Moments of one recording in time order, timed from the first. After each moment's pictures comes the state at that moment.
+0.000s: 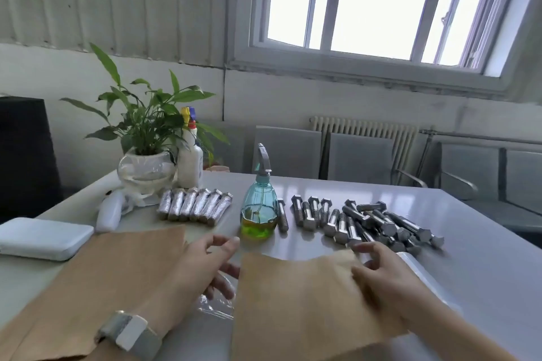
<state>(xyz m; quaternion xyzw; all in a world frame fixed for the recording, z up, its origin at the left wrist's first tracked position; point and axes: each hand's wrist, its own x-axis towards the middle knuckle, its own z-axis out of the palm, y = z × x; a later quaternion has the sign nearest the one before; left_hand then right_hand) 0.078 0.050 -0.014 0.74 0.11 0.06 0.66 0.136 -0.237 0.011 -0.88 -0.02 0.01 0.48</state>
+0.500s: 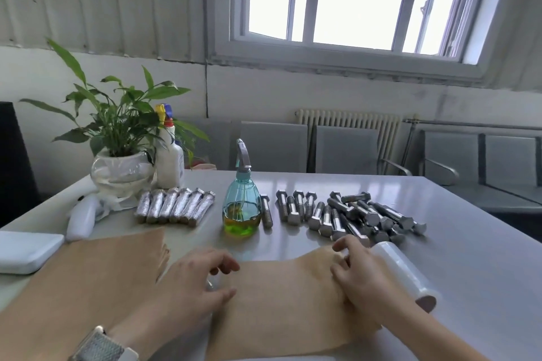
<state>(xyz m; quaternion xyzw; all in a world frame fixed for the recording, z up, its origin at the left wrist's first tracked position) 0.070 0.042 -0.023 0.94 -0.07 0.14 0.30 0.143 -0.239 -0.011 -0.95 -0.09 -0.07 0.29</state>
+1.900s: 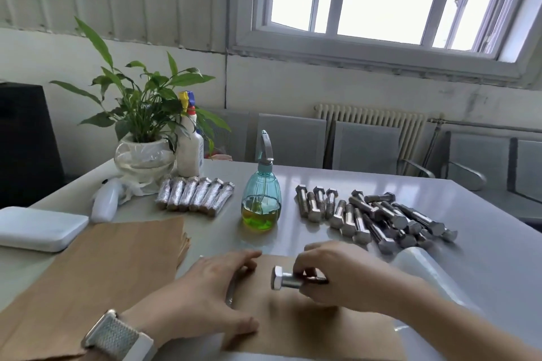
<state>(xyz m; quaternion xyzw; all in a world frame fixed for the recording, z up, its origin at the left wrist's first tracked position) 0.065 0.048 -0.020 0.96 -0.11 0.01 0.25 0.152 -0.188 0.019 -0.89 -0.45 0.00 0.02</state>
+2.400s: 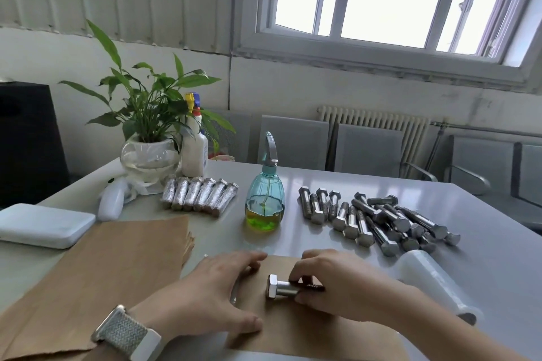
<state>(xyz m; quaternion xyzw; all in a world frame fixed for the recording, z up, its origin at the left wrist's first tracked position) 0.066 0.050 -0.024 0.96 -0.12 0.02 0.24 0.146 -0.182 0.008 -0.90 -0.44 0.01 0.02</state>
